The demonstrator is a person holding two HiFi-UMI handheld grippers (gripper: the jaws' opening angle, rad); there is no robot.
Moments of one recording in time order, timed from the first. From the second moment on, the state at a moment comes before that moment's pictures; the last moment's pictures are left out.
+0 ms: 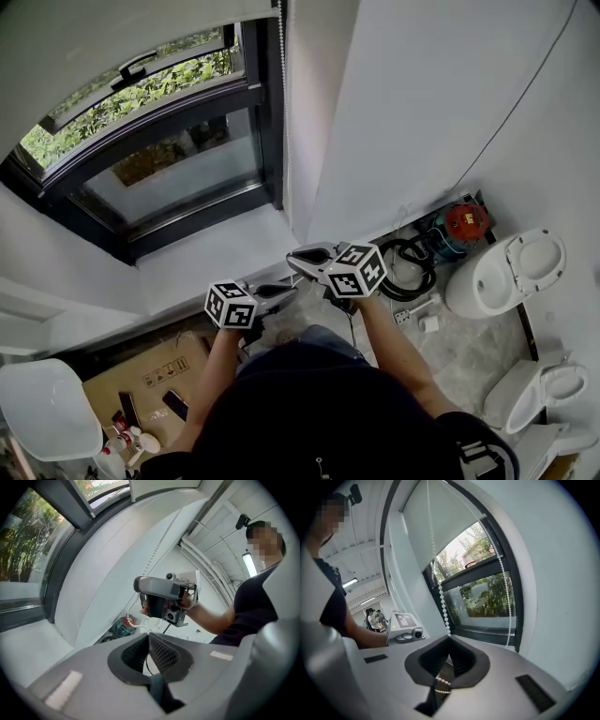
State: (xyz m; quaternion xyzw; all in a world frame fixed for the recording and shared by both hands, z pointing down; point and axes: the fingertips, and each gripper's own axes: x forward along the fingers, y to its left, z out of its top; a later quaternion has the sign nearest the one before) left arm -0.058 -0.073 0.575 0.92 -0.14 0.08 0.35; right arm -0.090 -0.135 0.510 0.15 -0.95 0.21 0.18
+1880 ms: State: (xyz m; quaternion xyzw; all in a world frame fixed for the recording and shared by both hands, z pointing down) left arm -0.058 -0.139 0.443 0.95 -0.22 0.01 0.20; right arm -0.079 -0.107 0.573 0.14 -0.92 0.24 0.26
